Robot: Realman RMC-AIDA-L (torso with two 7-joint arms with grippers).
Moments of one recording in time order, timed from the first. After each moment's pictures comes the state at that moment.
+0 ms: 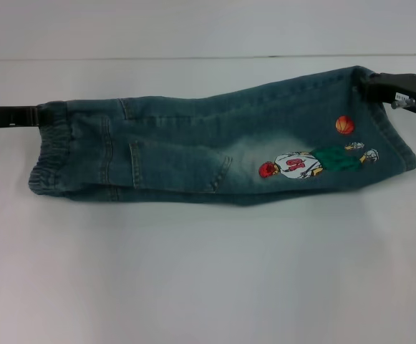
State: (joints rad) left arm -0.67 -2.07 0.56 0.82 2.48 1.09 -2.18; right arm 0.75 2.08 -0.43 -0.40 -1.97 -0.72 1.40
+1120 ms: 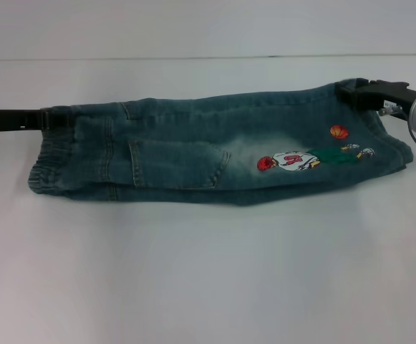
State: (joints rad) left arm -0.67 -2.08 0.60 0.81 2.48 1.05 -2.19; right arm 0.76 2.08 -0.50 -0.35 -1.93 -0.63 1.40
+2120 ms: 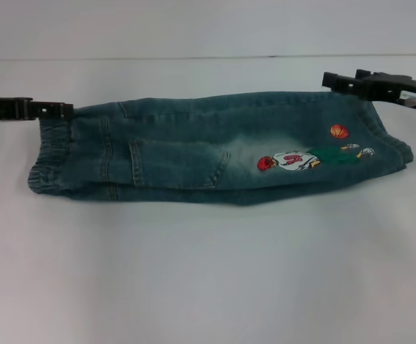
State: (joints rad) left arm -0.65 -2.03 0.56 0.95 2.44 1.36 -2.26; right arm 0.69 2.01 -0.55 -0.43 -1.93 -1.03 1.63
